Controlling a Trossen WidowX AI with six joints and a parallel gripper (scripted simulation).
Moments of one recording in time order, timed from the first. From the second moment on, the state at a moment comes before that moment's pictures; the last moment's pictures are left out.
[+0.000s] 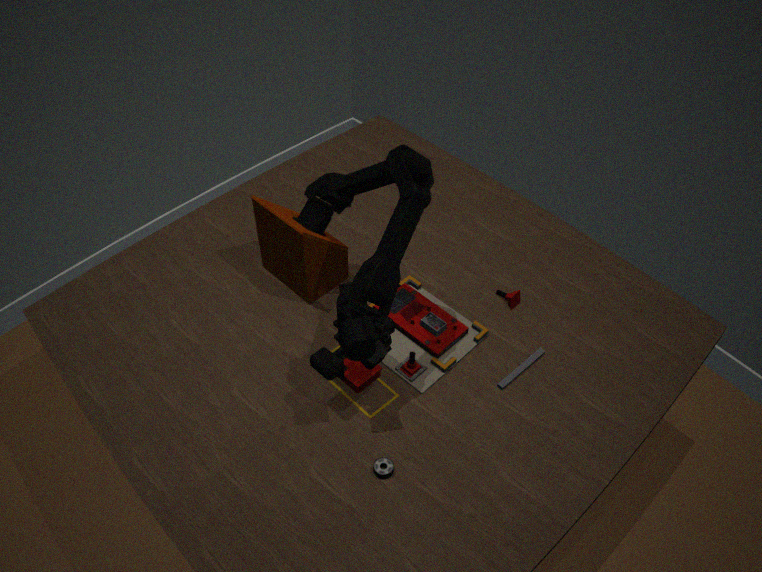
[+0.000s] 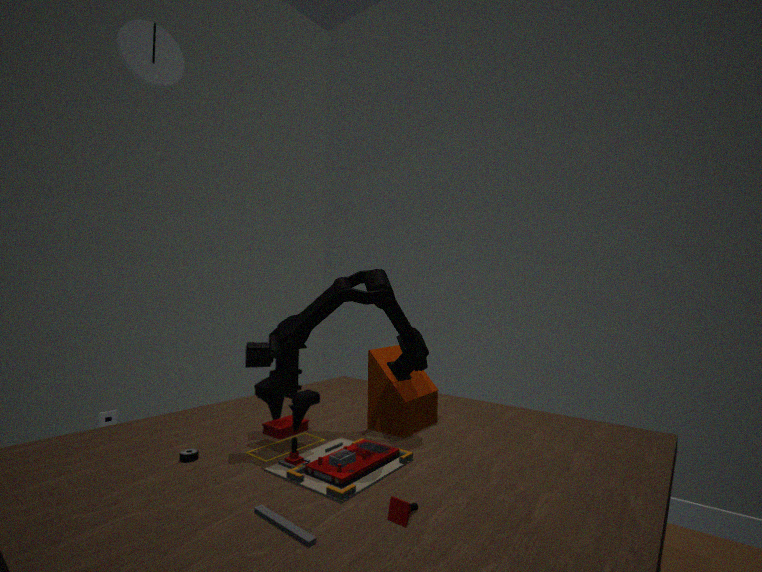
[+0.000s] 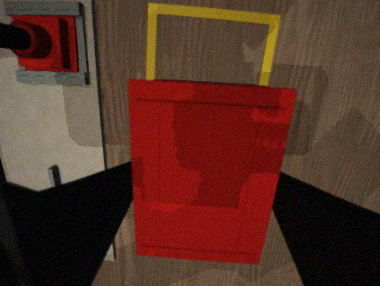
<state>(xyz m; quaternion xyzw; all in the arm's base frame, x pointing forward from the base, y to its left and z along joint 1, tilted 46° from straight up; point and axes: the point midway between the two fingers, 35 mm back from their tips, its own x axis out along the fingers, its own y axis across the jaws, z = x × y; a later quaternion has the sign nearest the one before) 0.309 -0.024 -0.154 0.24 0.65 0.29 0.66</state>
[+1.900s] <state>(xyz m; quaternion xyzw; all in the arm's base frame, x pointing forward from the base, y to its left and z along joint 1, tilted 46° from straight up) 0.305 0.001 -0.178 0.24 0.65 0.30 0.65</state>
